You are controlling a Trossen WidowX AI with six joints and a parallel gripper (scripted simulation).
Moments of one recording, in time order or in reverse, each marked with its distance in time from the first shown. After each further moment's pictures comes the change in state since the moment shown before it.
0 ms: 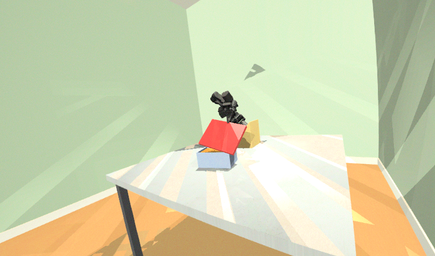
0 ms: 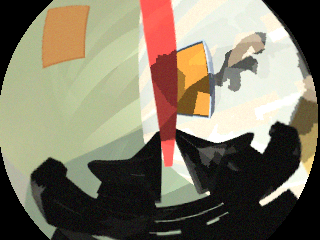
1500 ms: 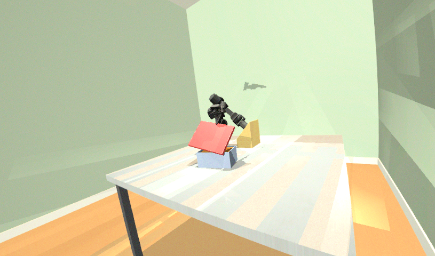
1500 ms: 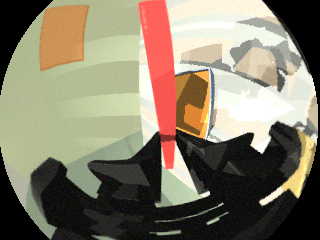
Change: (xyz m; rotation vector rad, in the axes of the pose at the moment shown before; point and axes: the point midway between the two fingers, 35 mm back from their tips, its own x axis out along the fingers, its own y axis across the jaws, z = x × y) arm 0.002 0.002 0.077 -0.017 0.006 -0.015
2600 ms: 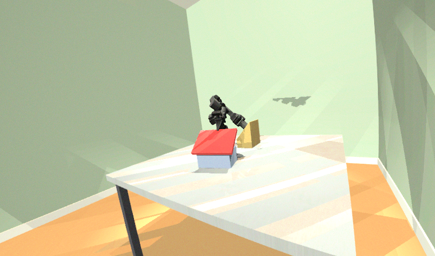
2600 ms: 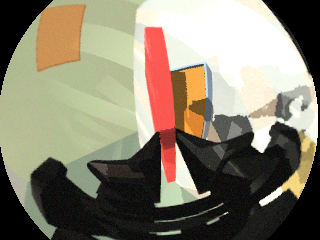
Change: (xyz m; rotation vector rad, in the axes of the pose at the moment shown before) arm 0.025 -0.032 -0.001 -0.003 0.000 -0.008
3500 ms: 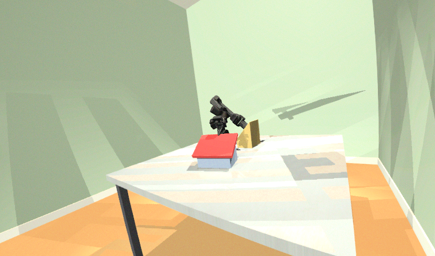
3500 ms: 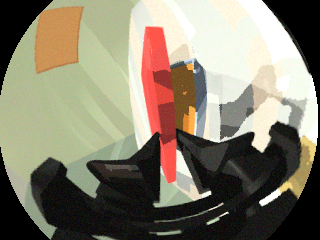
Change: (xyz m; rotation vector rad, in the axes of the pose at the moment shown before) arm 0.013 -0.033 0.002 0.005 -0.006 0.002
